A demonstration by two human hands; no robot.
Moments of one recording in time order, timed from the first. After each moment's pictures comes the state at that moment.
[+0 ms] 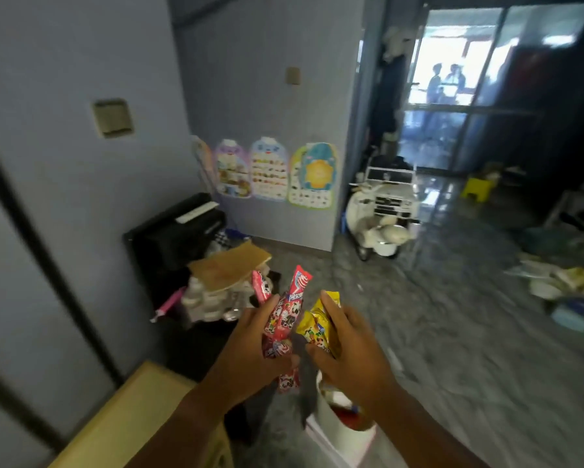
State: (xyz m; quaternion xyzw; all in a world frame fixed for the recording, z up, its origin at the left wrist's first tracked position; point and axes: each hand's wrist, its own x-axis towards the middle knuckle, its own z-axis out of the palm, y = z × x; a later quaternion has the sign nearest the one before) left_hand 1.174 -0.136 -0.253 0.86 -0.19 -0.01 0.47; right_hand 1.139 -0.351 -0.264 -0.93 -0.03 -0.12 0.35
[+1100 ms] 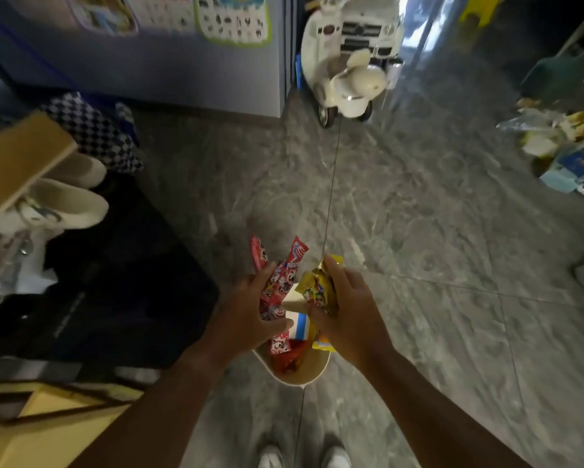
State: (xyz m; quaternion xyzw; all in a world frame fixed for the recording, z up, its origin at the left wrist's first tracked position) left_hand 1.388 -0.387 -0.569 0.89 -0.19 -0.19 0.36; right_hand 1.313 -0.590 -0.568 -0.92 0.13 -0.01 0.37
